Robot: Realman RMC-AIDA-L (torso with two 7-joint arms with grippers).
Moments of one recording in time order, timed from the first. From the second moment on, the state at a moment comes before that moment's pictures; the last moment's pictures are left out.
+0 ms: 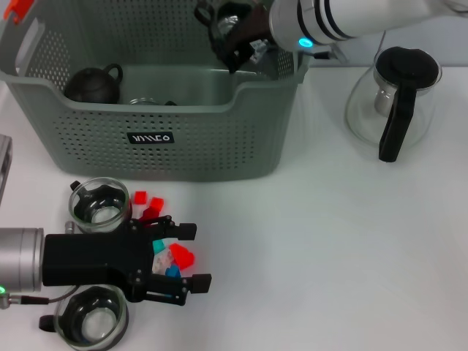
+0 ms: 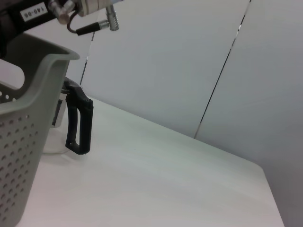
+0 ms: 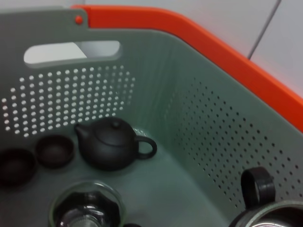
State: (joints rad) left arm -0.47 -2.12 0.50 0.65 2.24 1.81 -1.27; right arm 1.20 2.10 -1.37 -0.51 -2.27 -0.64 2.13
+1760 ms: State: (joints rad) left arm -0.44 -2.10 0.46 0.75 2.25 1.91 -1.28; right arm 0.73 2.10 -1.47 -1.31 -2.11 -0.85 2.16
